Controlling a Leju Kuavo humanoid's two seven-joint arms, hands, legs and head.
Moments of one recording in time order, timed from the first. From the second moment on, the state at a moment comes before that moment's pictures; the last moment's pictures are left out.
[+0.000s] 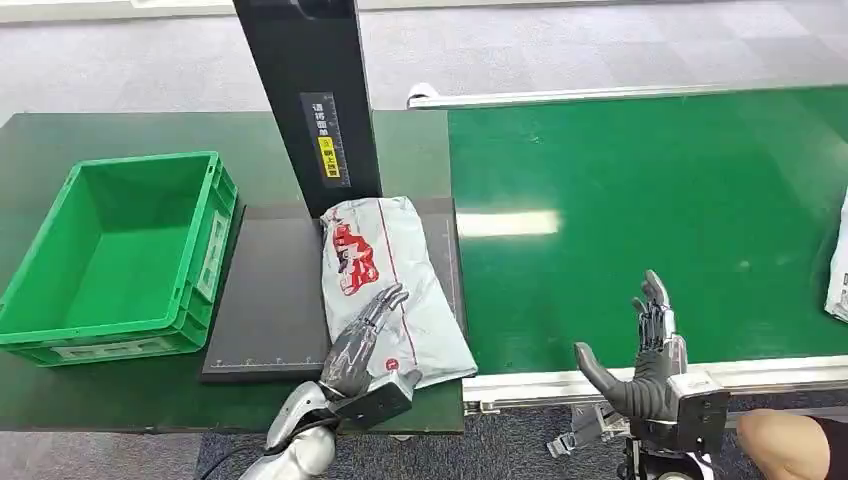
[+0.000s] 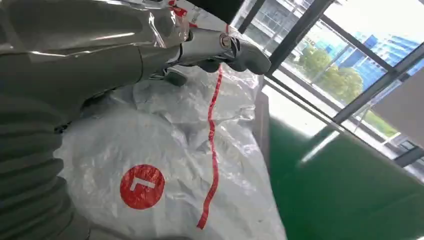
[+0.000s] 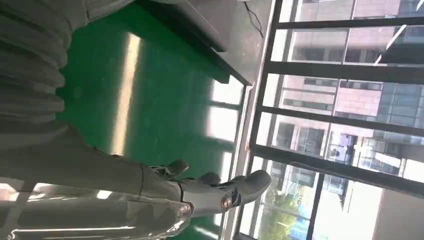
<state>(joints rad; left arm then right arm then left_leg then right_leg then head) -0.27 -0.20 -0.42 -0.91 -0.74 0.28 -0.51 0.10 0.10 -0.09 -1.61 0.17 -0.02 -0.48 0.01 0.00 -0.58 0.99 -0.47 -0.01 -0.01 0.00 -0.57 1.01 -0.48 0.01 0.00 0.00</state>
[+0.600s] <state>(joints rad) -0.35 -0.21 -0.45 -0.78 -0.88 0.35 -0.43 0.10 0.11 -0.09 -1.62 0.17 -0.02 -0.48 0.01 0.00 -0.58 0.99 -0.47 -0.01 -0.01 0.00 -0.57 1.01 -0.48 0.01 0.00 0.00</state>
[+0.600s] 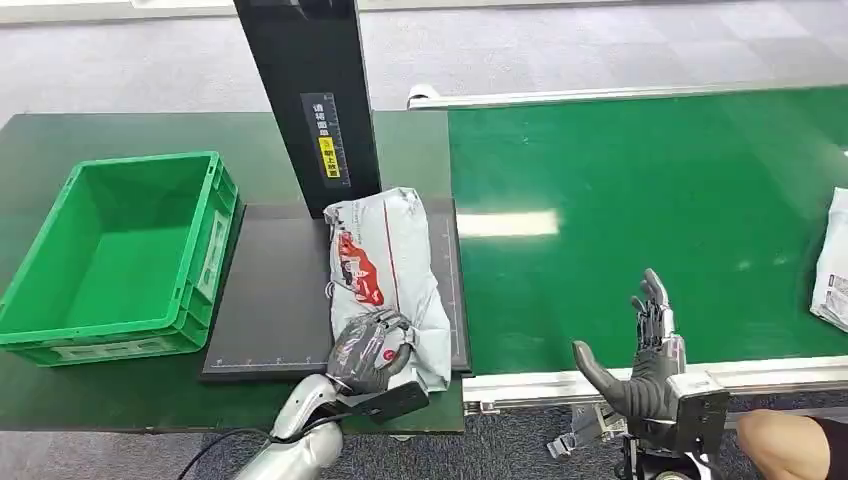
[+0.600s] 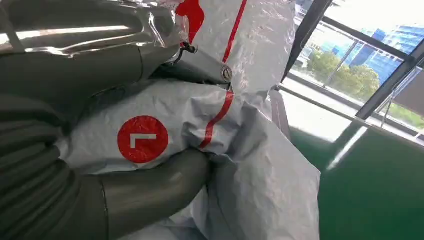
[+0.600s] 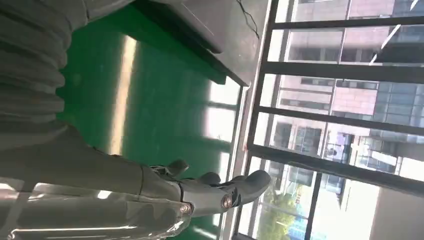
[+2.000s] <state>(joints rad) -0.20 -0.12 -0.32 -1.49 -1.10 0.66 -0.53 0.16 0.16 -0.14 -1.67 0.18 -0.04 -0.50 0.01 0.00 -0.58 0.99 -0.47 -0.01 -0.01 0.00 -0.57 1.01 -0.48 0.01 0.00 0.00</state>
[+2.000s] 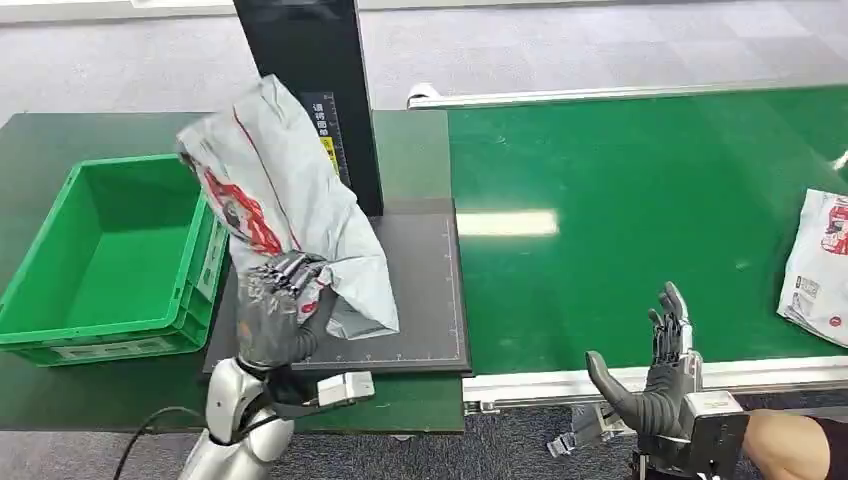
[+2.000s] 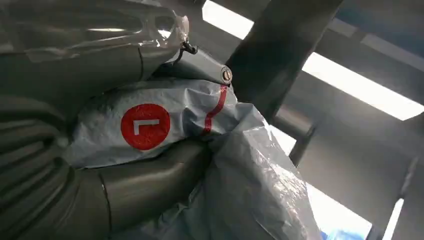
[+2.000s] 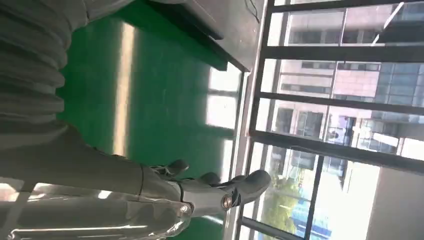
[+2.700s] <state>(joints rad) -0.70 0.10 0.18 -0.97 -1.41 0.66 -0.23 0.17 0.14 -0.17 -1.68 0.14 -0.07 -0.51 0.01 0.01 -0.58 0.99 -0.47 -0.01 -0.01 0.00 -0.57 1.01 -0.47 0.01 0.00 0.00</state>
